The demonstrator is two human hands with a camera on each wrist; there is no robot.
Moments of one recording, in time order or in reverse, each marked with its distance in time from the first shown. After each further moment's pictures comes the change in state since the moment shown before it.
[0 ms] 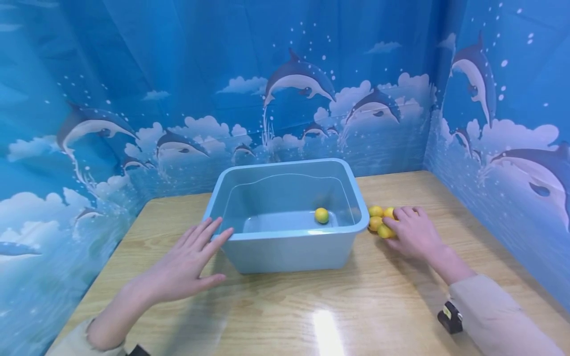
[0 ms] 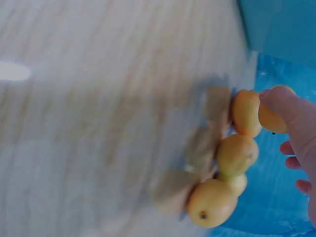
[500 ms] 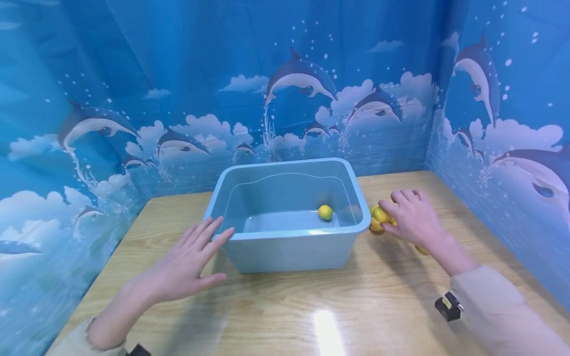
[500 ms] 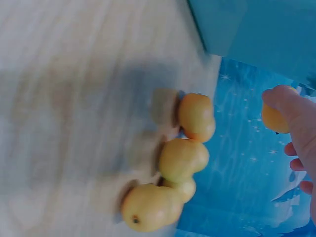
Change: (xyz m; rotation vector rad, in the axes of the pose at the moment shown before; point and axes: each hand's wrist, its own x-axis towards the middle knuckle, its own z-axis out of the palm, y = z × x) left_hand 0.000 -0.001 0.001 0.009 0.014 0.000; right_hand 0.030 0.005 -0.027 -0.038 0.159 -0.074
